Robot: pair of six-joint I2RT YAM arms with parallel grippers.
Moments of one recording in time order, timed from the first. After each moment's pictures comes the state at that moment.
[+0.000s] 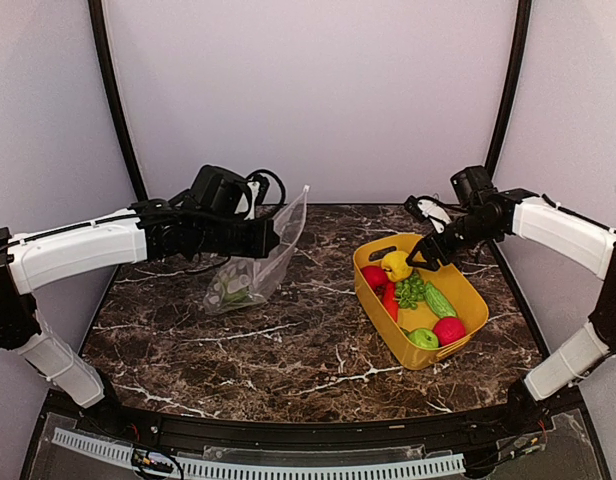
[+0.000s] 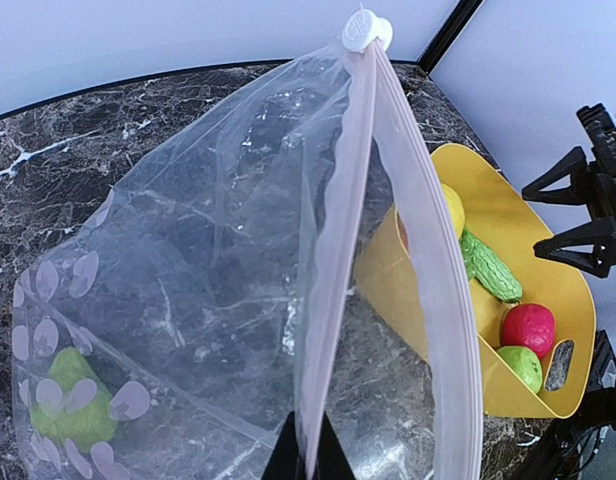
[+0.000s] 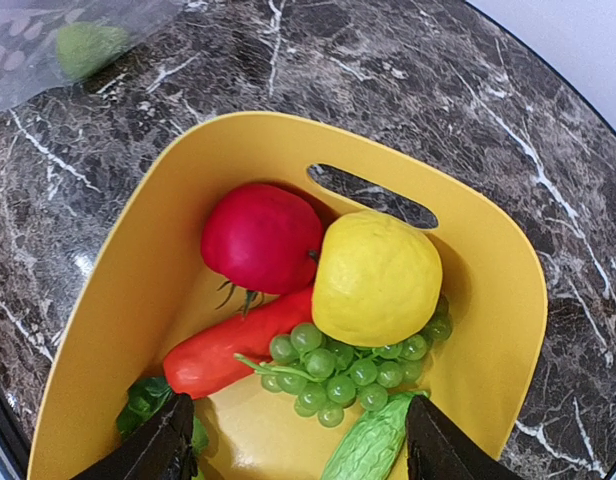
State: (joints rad) left arm -0.84 1.51 1.29 -0.41 -0.12 -0.48; right arm 0.35 1.43 1.18 -0.71 -0.36 -0.38
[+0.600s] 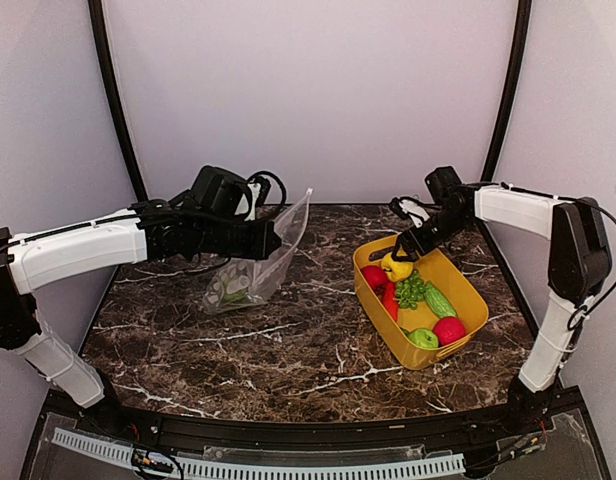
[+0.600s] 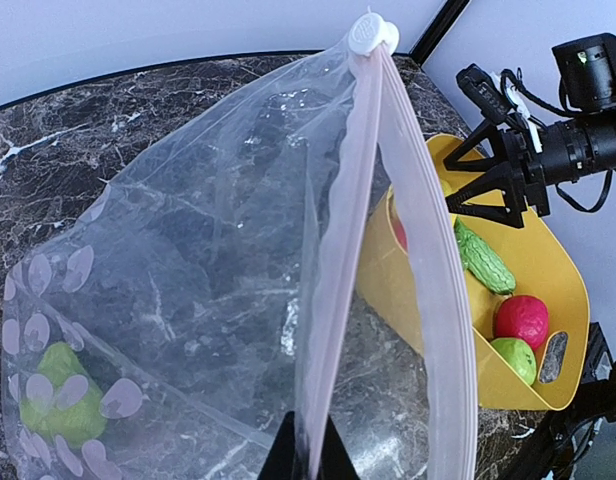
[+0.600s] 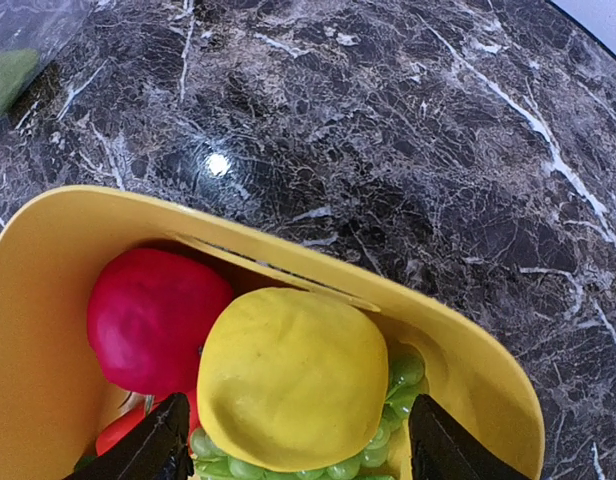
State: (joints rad) left arm -0.84 1.51 1.28 -0.41 -0.09 -0.48; right arm 0.32 1.79 1.38 -0.67 -0.33 -0.31
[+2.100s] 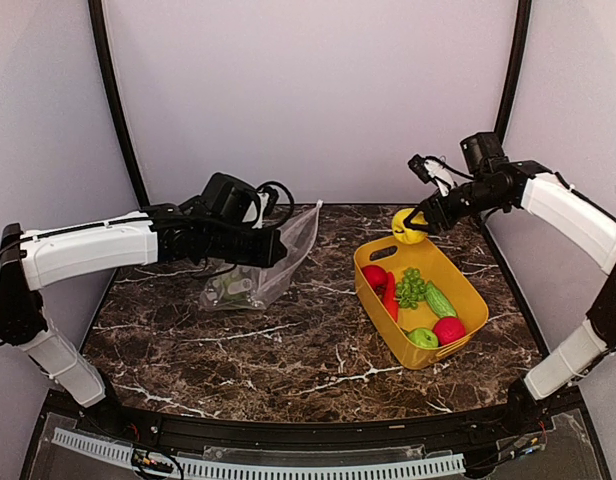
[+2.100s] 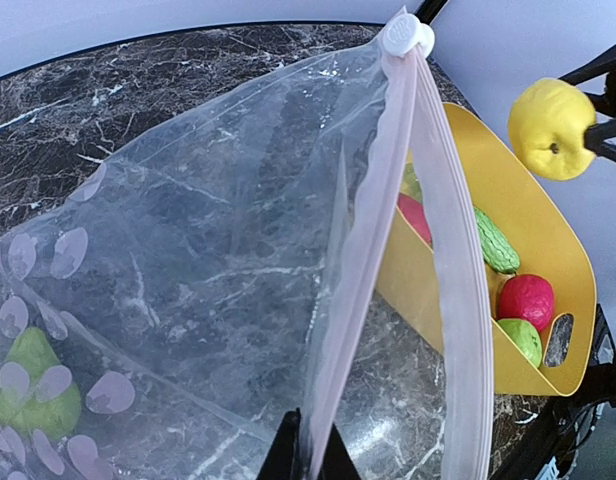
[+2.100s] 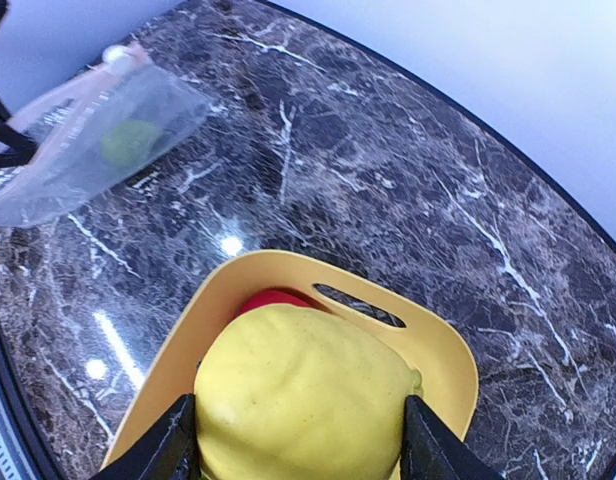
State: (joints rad) left arm -0.84 1.54 1.27 -0.40 -0.04 -0.48; right arm 0.32 1.50 1.41 -0.75 -0.43 -0.33
